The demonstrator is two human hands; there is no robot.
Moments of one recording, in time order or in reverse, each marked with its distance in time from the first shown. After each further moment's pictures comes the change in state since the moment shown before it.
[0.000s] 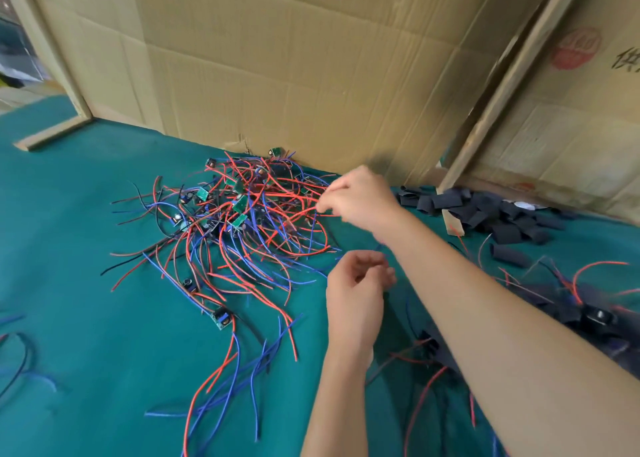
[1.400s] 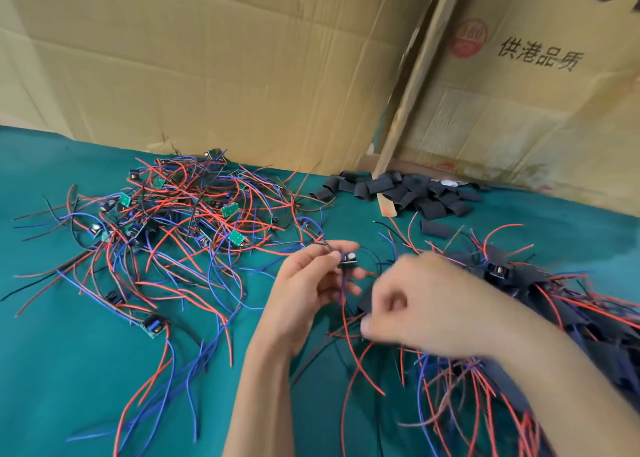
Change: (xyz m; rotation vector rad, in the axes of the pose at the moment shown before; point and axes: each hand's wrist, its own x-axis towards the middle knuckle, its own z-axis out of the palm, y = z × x) left_hand -0.010 0.014 -0.009 0.126 -0.534 -0.097; right_hand -0.182 0.039 -0.104 -0.442 -0.349 0.040
